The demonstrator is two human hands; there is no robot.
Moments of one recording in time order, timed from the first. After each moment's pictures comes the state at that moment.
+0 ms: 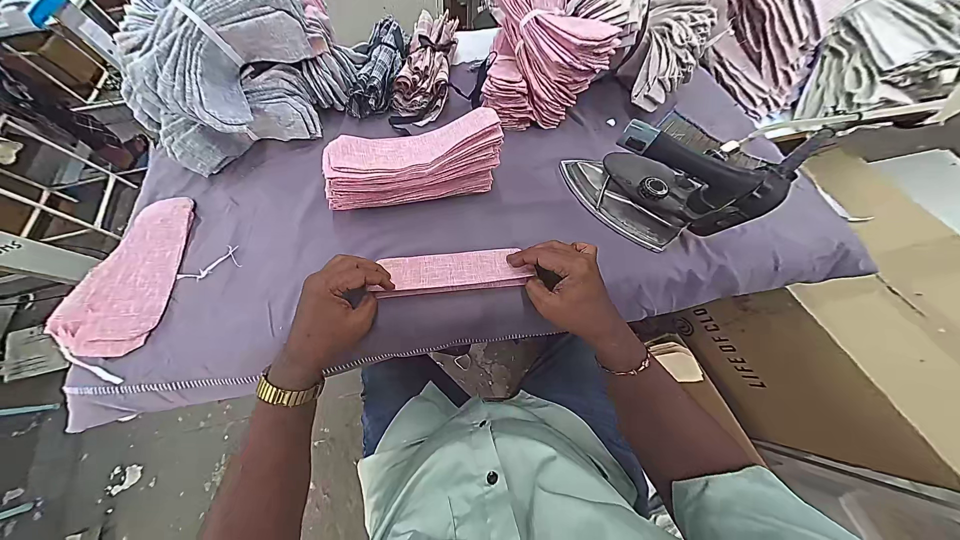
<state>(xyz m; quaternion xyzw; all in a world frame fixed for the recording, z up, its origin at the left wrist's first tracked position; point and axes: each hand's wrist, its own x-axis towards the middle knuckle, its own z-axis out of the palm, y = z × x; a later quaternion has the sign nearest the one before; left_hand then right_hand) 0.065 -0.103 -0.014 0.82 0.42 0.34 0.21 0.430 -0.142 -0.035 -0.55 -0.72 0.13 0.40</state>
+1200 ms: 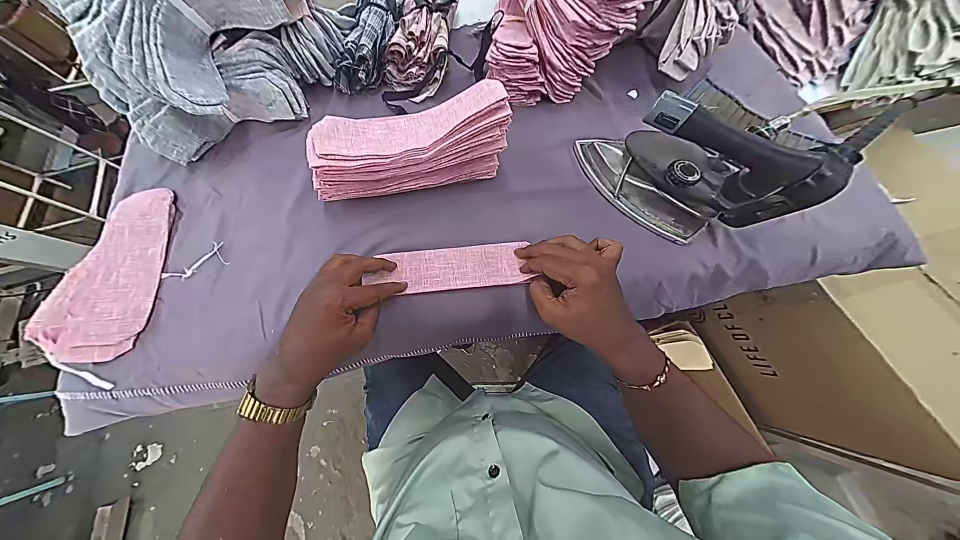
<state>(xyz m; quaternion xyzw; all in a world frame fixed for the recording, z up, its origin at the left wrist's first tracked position) 0.065 -0.102 -0.016 0.87 0.40 0.23 0.16 0.424 -0.146 -0.037 -0.55 -0.74 0.06 0.38</state>
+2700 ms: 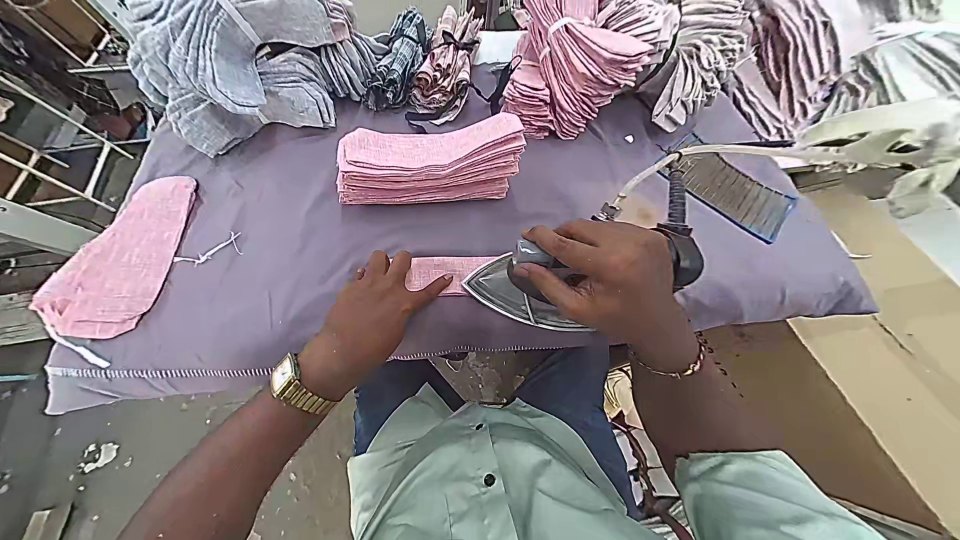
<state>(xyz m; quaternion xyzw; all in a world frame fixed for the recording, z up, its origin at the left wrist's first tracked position) 0.119 -0.111 0.012 0.89 0.45 -0.07 0.00 0.429 -0.124 0.055 -0.45 -0.83 -0.08 0.31</state>
